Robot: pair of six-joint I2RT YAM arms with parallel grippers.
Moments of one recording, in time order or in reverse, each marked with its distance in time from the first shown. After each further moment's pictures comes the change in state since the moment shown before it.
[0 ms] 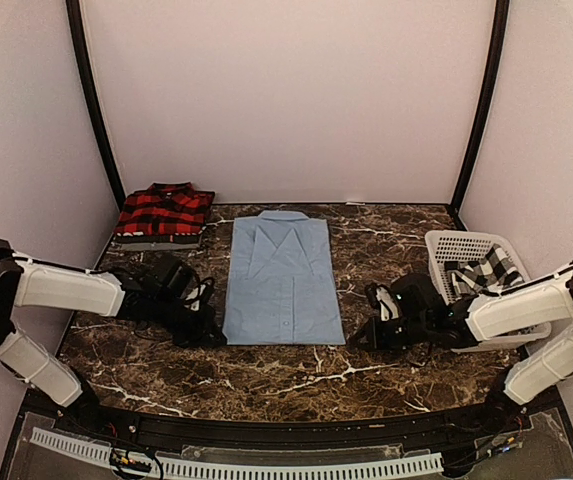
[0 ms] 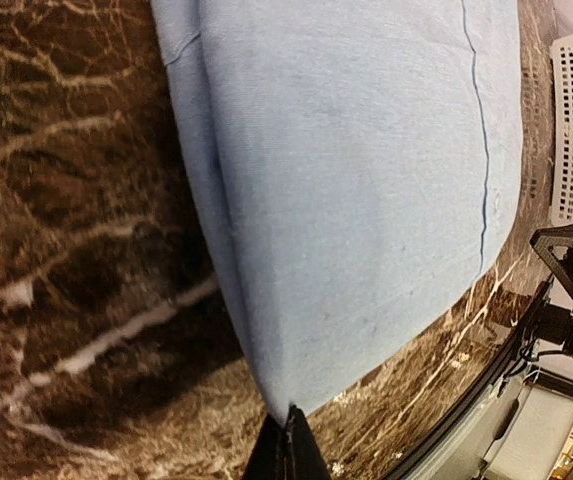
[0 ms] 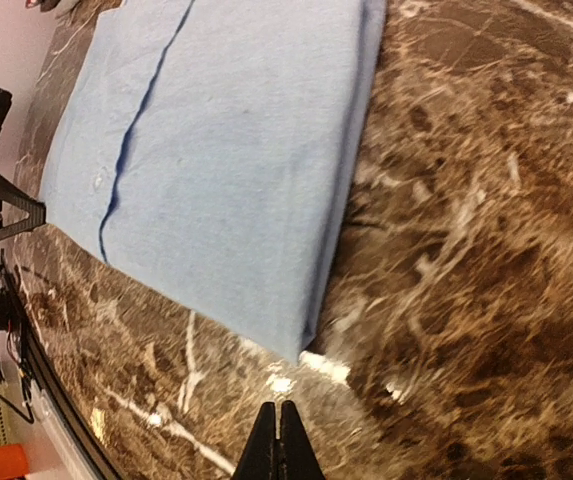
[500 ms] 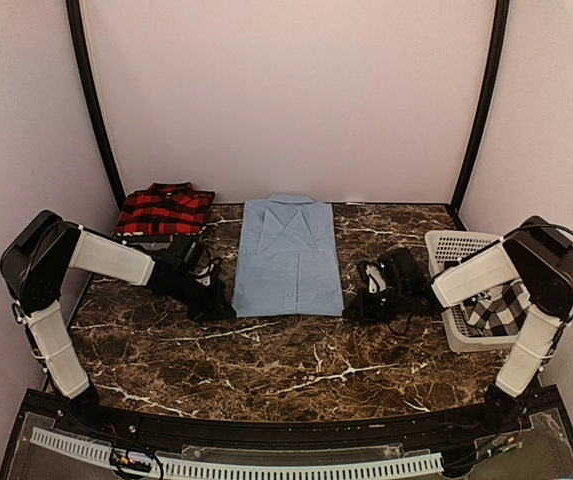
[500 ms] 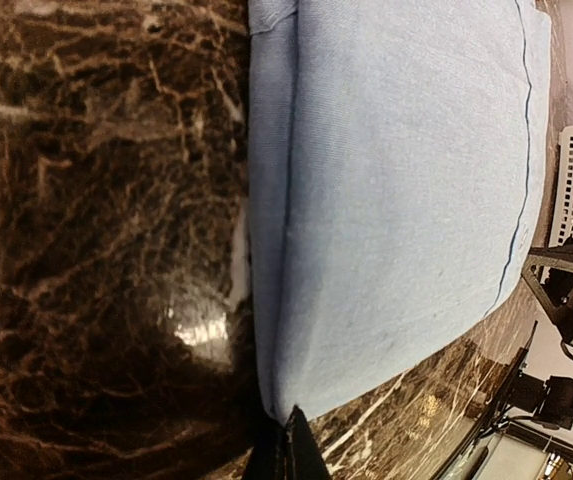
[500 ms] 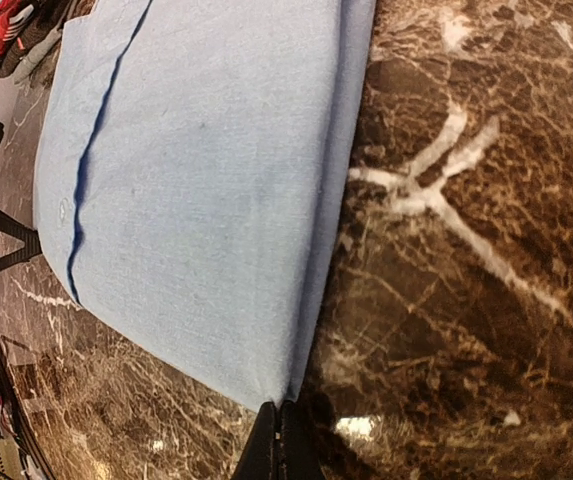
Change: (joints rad) left arm 0.142 0.309 0.233 0.063 0.067 0.047; right arm -0.158 0.343 0.254 0.063 -0.070 -0.090
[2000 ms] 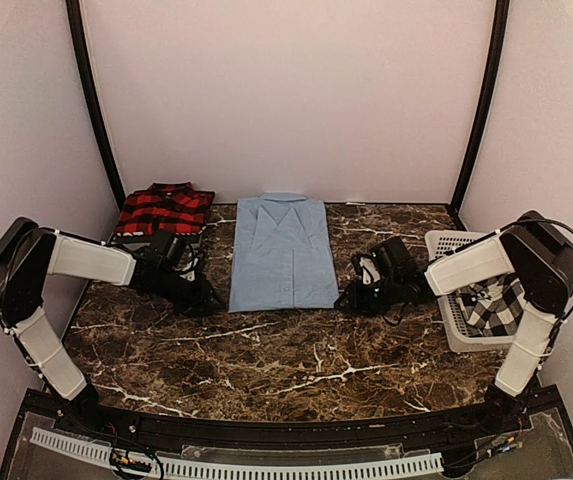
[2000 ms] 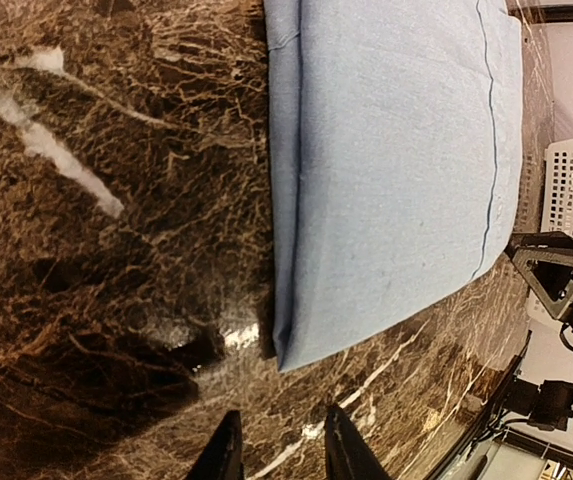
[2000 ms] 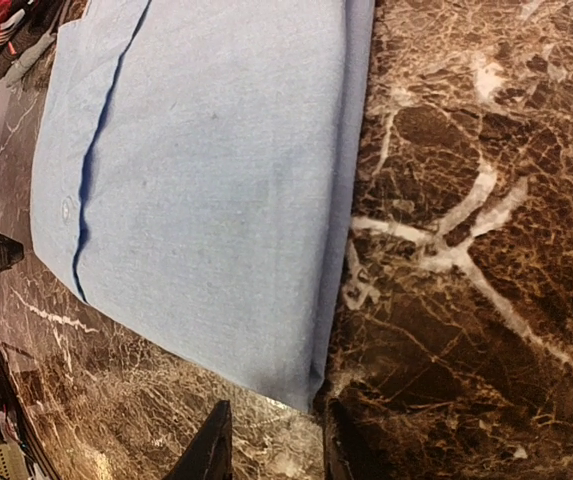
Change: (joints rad) left arm 0.058 -0.135 -0.077 -0.026 -0.008 0.029; right arm -0.001 0.018 0.102 -0.127 0.007 -0.004
